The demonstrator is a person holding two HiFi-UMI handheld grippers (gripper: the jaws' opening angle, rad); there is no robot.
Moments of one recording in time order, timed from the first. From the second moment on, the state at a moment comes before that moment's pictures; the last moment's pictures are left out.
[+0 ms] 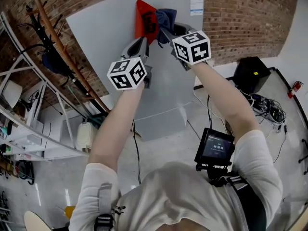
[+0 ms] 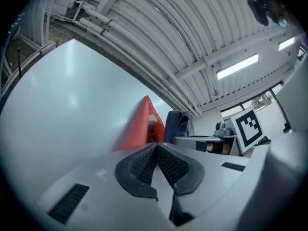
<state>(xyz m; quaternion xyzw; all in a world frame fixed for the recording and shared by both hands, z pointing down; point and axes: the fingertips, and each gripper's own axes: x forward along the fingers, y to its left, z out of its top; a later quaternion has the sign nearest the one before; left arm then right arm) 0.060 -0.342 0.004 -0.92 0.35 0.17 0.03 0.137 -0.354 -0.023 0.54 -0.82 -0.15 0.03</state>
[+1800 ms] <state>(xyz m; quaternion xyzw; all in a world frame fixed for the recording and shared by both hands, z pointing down) -0.126 -0.352 0.122 -0.87 0.47 0.14 -0.02 -0.061 -0.342 0.130 0.38 -0.92 -0.11 0.04</state>
